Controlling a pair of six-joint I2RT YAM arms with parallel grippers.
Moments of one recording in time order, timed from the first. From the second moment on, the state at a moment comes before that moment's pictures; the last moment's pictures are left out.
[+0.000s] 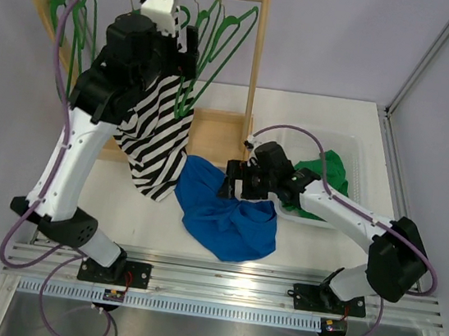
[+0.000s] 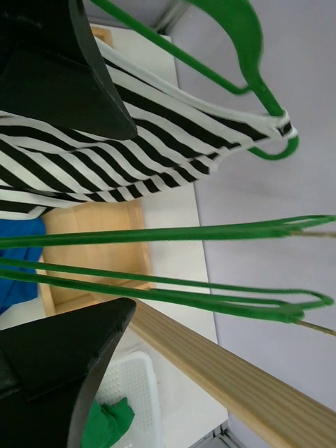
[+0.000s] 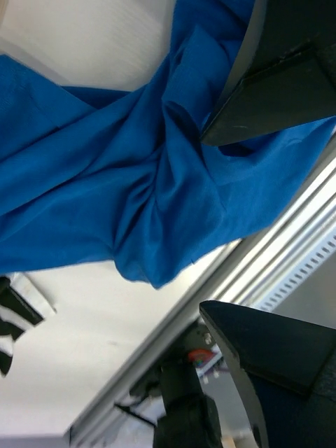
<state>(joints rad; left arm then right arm) -0.46 1.57 2.19 -0.80 -0.24 -0.08 0.73 1.44 1.03 -0.35 -0.30 0.60</state>
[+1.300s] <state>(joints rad) -0.46 0.34 0.90 -0.67 -0.62 -0.21 0.97 1.31 1.22 -0.57 0.34 0.44</state>
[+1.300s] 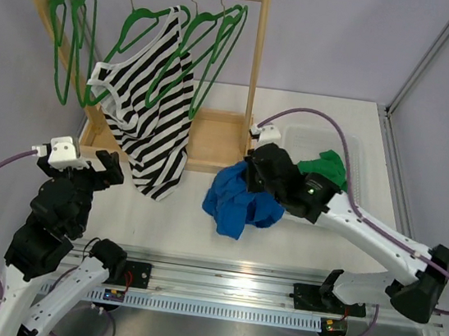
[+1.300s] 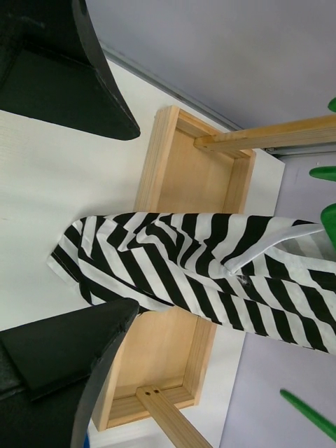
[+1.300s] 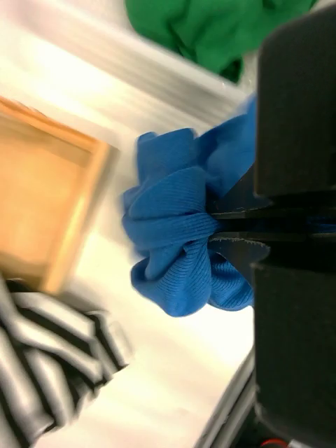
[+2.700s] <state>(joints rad) -0.46 0.31 0.96 -0.65 -0.67 -0.23 0.07 1.66 1.09 -0.43 -0.14 0.44</state>
